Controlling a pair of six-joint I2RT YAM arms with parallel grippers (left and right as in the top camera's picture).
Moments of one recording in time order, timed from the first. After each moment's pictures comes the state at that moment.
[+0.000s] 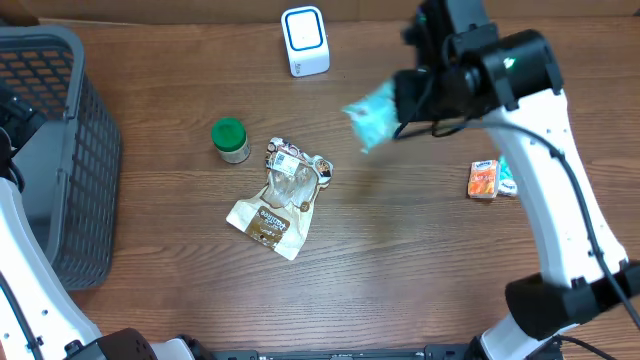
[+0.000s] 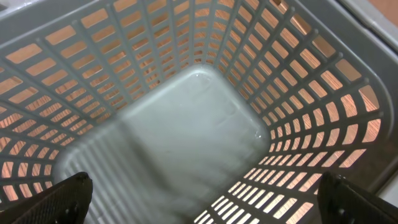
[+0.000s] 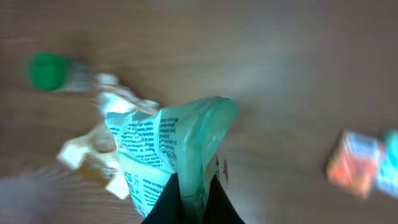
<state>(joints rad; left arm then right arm) 0.56 1.52 1.72 -1.03 -0.19 -0.37 0.30 1.80 2.04 -1.43 -0.09 0.30</state>
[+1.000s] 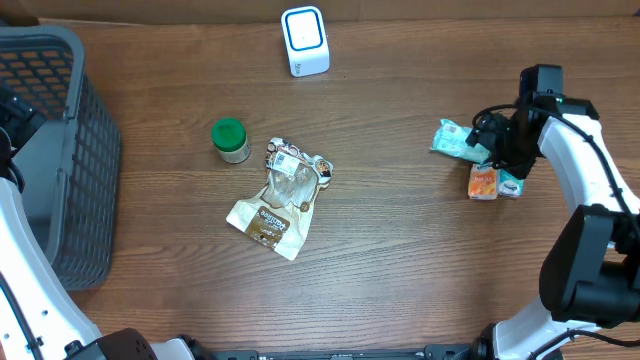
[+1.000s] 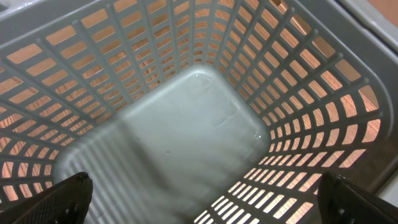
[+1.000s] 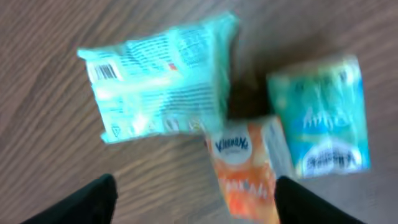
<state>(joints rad) 0.56 1.52 1.72 -1.03 -0.19 -0.37 -0.14 1.82 1.39 -0.94 -0.10 0.49</state>
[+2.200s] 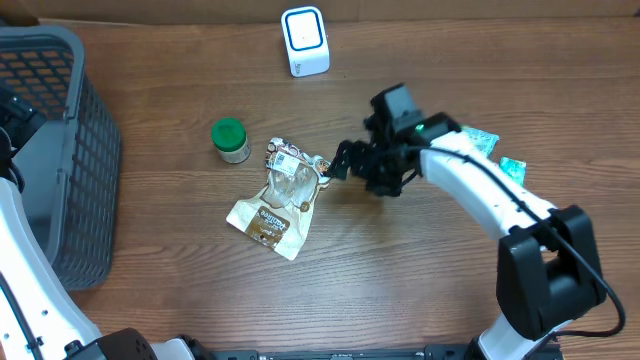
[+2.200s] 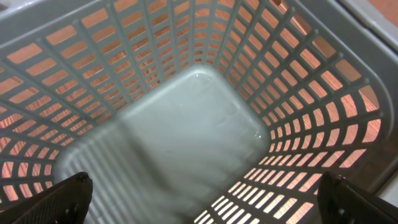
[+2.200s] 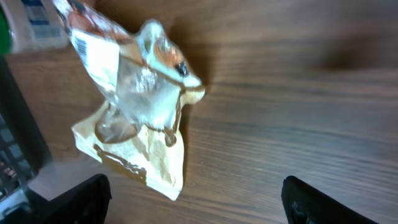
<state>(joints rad) 0.56 1.52 1.72 -1.03 -0.19 -0.37 0.43 1.82 1.30 -0.76 -0.45 0.63</state>
